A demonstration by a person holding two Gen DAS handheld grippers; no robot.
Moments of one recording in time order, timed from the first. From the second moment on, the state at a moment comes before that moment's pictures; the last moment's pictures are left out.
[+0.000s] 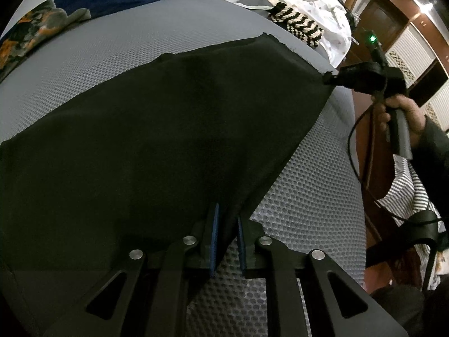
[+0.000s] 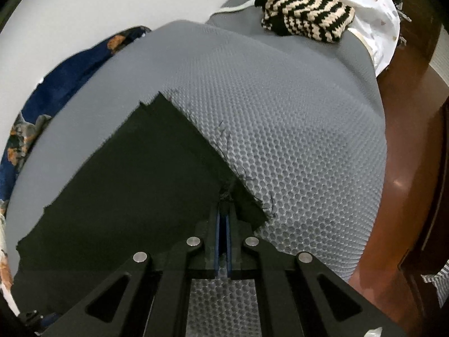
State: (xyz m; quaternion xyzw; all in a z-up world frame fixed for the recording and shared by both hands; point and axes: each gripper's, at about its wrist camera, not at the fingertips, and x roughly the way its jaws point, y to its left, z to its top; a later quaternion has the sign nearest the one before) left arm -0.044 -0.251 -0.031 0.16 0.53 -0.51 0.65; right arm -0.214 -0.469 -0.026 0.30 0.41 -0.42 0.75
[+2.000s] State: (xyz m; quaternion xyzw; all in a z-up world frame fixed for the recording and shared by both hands) left arm 0.074 -0.178 -0.019 0.04 0.55 -0.34 0.76; right arm -0.060 -0.569 -0.025 0.28 0.50 -0.16 0.81
